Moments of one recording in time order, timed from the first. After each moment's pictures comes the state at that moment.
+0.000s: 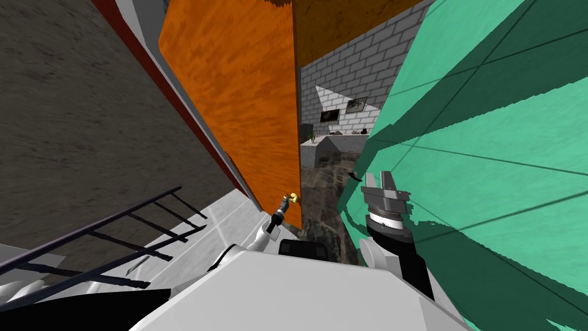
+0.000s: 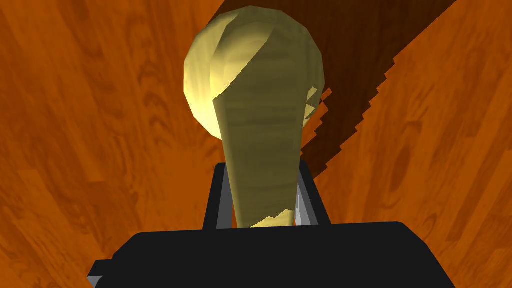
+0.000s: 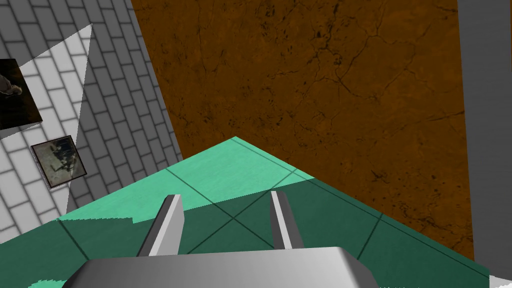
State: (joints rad) arm -0.26 0.05 -0.06 -0.49 -0.29 -0.87 0.25
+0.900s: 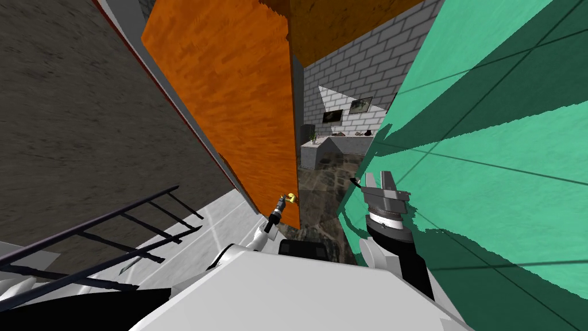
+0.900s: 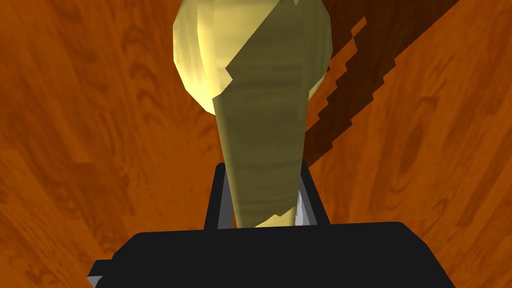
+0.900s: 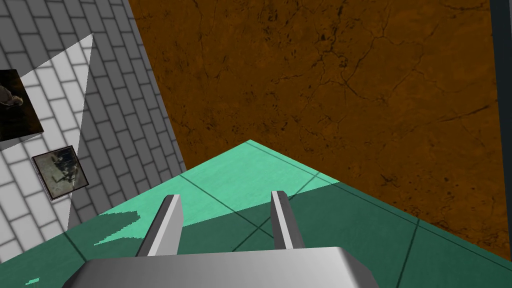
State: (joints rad) arm -0.27 0.07 0.01 -0.46 -0.24 -0.87 0.20
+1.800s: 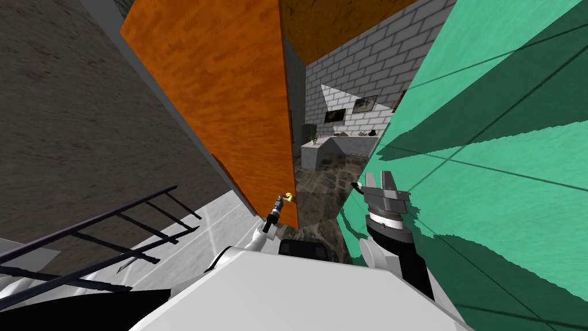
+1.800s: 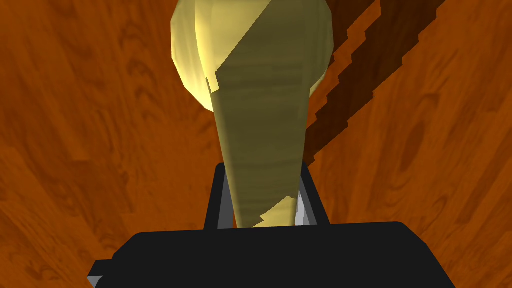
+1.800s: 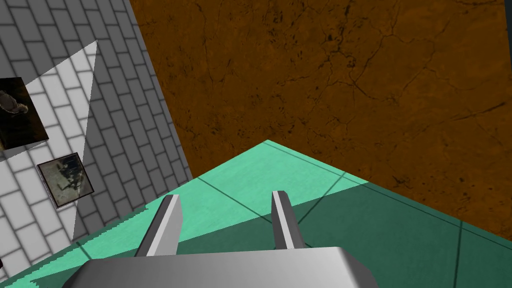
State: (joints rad) arm -0.25 0.07 0.05 -0.49 -0.21 -0.85 0.17
